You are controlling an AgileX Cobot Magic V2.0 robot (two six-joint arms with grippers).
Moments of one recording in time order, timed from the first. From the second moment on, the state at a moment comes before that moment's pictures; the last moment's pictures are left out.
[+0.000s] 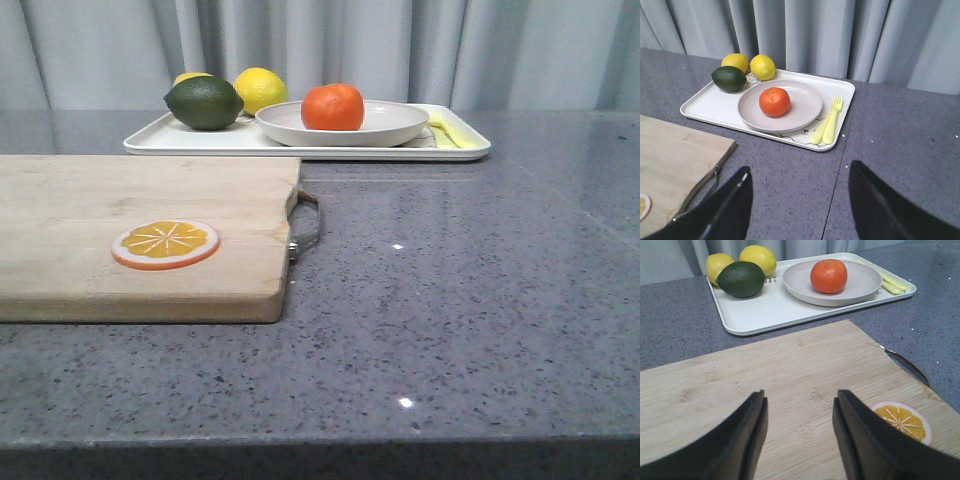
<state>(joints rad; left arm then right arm) -0.34 0.66 -0.41 -0.78 0.16 0.73 0.10 0.61 -0.90 0.39 0.63 -0.30</state>
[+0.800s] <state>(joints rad) -0.34 0.66 -0.41 -0.78 0.16 0.73 0.10 0.34 -0.40 0.31 0.36 -0.34</state>
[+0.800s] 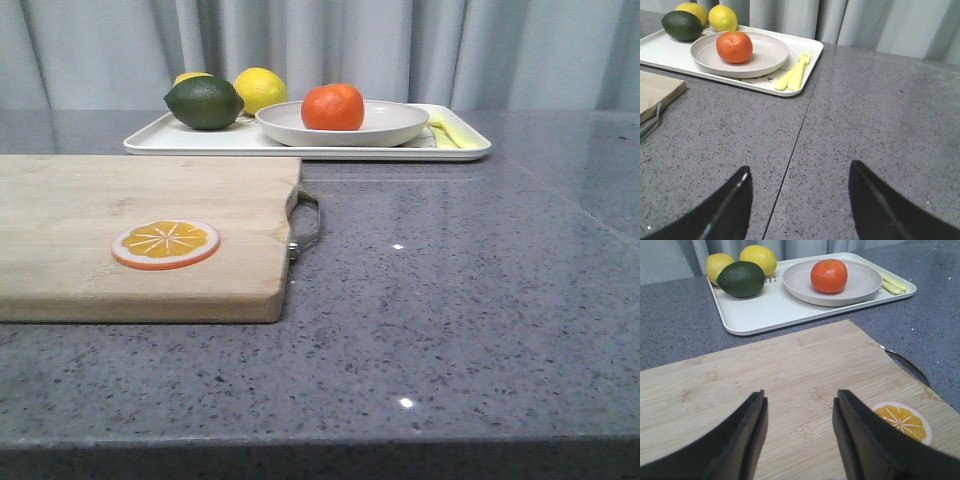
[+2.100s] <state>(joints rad) -0.34 0.66 -0.41 -0.78 0.16 0.73 0.10 0.34 -0.40 0.31 0.35 -0.34</state>
